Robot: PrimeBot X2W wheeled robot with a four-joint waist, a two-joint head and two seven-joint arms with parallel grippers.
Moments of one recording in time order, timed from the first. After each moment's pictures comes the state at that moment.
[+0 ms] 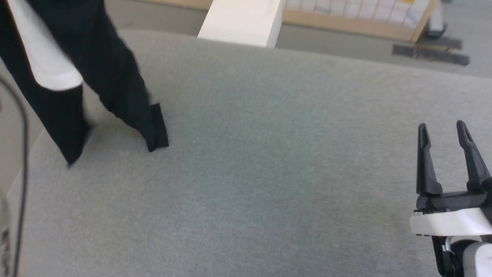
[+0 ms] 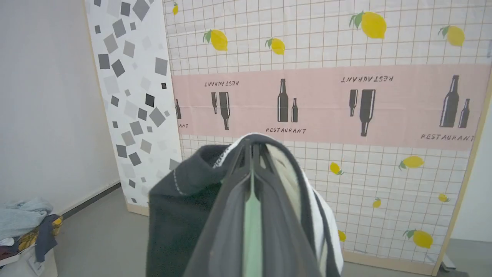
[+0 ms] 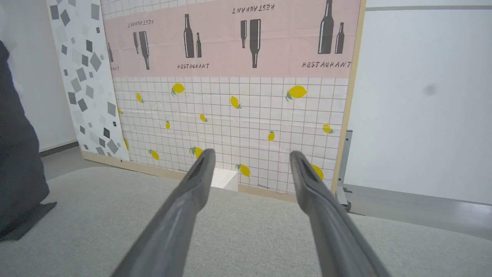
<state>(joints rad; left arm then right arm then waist) -1.22 0.48 -0.12 0.40 -0.44 -0.01 0.30 -0.04 -0.05 -0.13 -0.15 0.04 0.13 -0.22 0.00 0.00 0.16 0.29</state>
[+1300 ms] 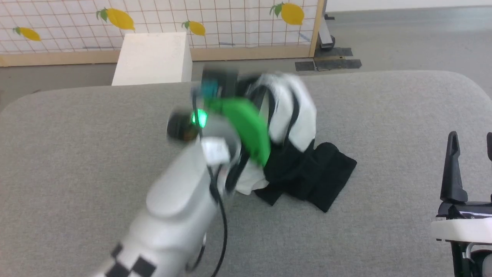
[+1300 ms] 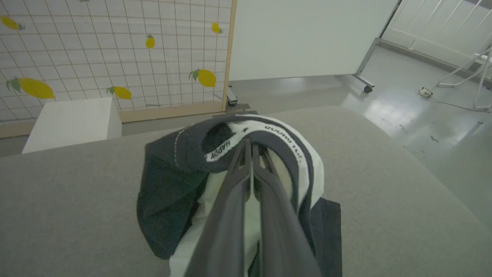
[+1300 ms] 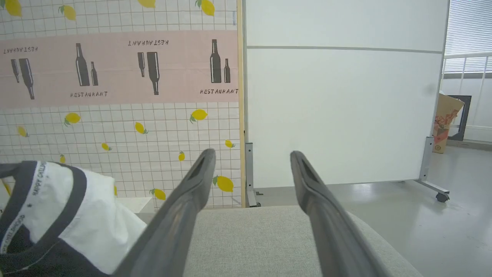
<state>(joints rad) -0.75 0.08 -0.64 0.42 -0.66 0.16 0.14 -0.01 -0.05 -0.22 -0.14 0.09 0.13 -0.25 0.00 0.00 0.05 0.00</state>
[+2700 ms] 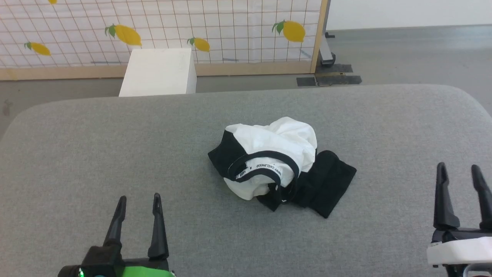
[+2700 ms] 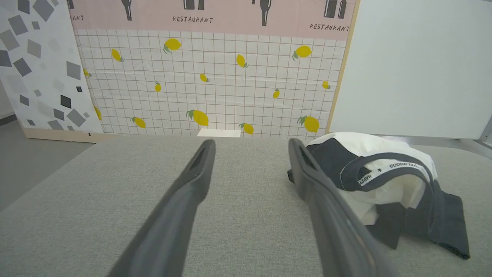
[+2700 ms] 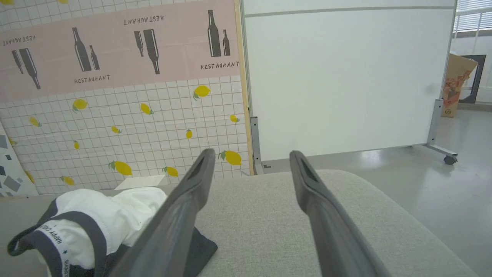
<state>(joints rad) 0.16 0.35 -0.36 -0.23 -0.38 0.39 -0.26 0.10 -0.05 -0.21 -0.14 0.17 0.13 -0.18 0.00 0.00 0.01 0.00</state>
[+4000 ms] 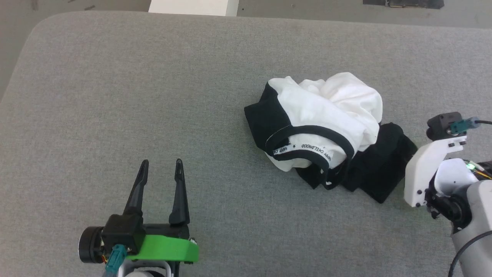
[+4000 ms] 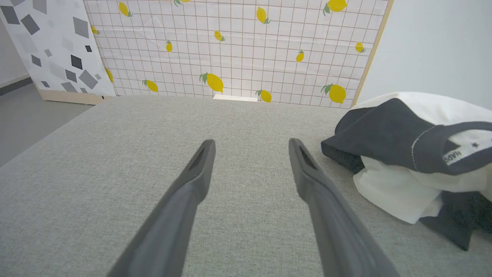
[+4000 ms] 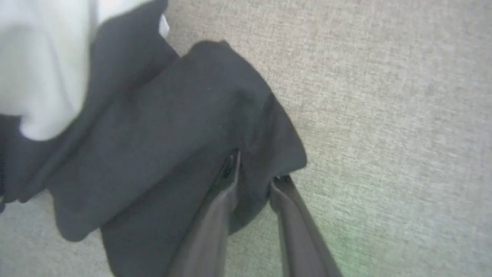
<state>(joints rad) 0.03 0.11 -0.22 -0.13 -0.19 0.15 -0.26 -0.37 -0.30 0.07 0.29 0.36 0.13 0.66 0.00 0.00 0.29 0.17</state>
